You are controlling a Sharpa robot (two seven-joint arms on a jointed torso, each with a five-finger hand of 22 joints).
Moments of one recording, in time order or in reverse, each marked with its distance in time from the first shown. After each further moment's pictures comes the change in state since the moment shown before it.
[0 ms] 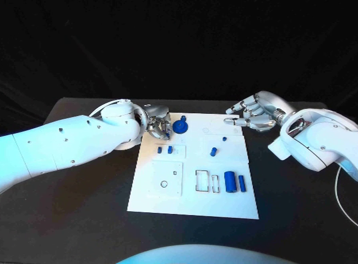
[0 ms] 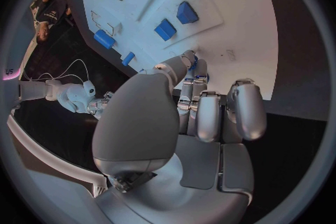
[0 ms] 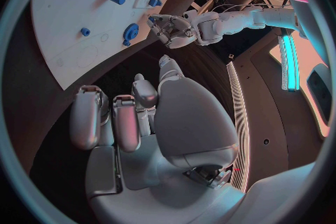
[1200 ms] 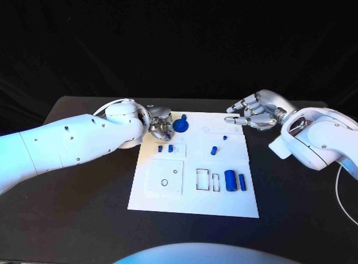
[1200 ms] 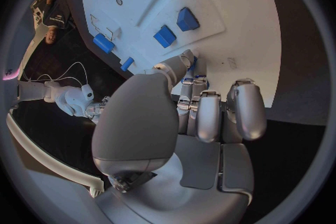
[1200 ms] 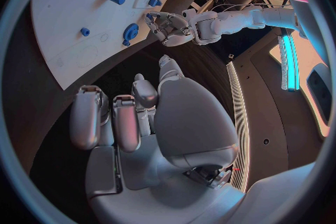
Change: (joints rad) left arm -0.003 0.026 -0.004 -0.030 0.000 0.037 -0.004; left_hand -0.010 -0.002 0.003 -0.003 -0.004 0.000 0.000 0.000 0.000 0.007 -0.007 -0.012 0.001 0.000 0.000 0.000 0.000 0.000 0.000 0.000 0.000 0.000; right arm 0.000 0.000 0.000 0.000 0.001 0.000 0.002; right_hand 0.000 0.000 0.000 0.000 0.000 0.000 0.000 0.000 0.000 0.000 0.000 0.000 0.000 0.000 0.000 0.000 0.001 0.000 0.000 0.000 0.000 0.000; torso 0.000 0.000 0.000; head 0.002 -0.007
